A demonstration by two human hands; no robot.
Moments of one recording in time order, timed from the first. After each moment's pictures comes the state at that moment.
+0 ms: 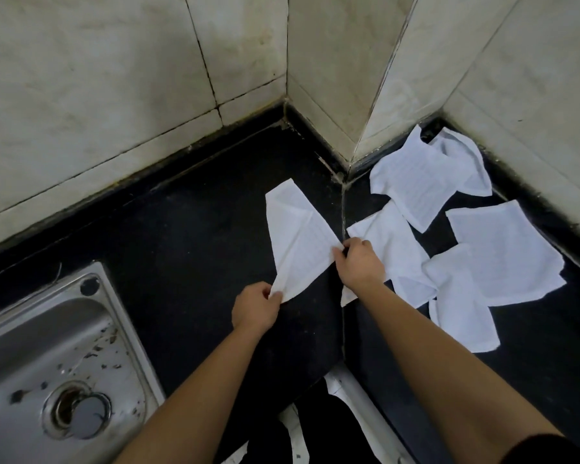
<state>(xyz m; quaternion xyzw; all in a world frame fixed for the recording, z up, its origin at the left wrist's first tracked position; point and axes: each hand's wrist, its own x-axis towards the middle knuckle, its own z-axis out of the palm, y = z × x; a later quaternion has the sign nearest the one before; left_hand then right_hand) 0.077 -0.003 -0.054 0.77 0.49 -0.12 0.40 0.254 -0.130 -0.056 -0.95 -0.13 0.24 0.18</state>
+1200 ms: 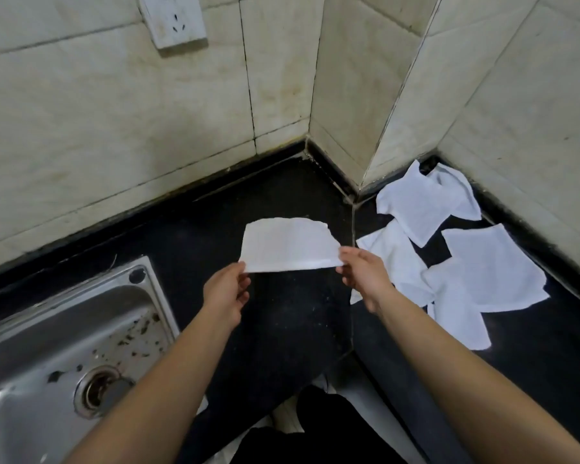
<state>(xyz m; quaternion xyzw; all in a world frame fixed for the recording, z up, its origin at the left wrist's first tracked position) 0.019 0.053 0.030 0.33 0.60 0.14 0.71 0.191 -0.131 0.046 -0.72 0.05 0.36 0.59</state>
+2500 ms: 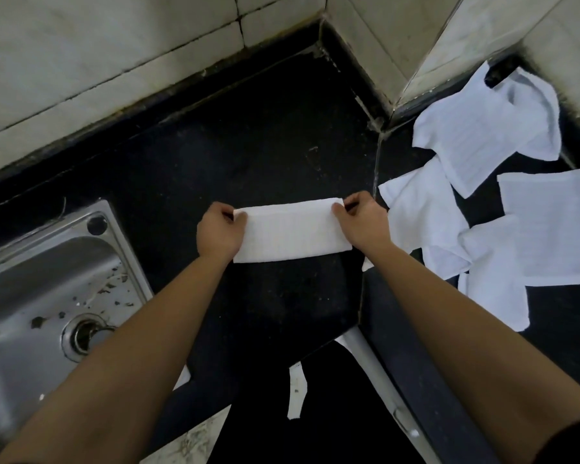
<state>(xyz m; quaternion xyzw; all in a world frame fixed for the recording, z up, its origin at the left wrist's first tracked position) 0.062 0.086 -0.076 0.72 0.58 0.04 0.39 0.244 -0.097 -0.071 -0.91 -0.15 0.25 0.30</state>
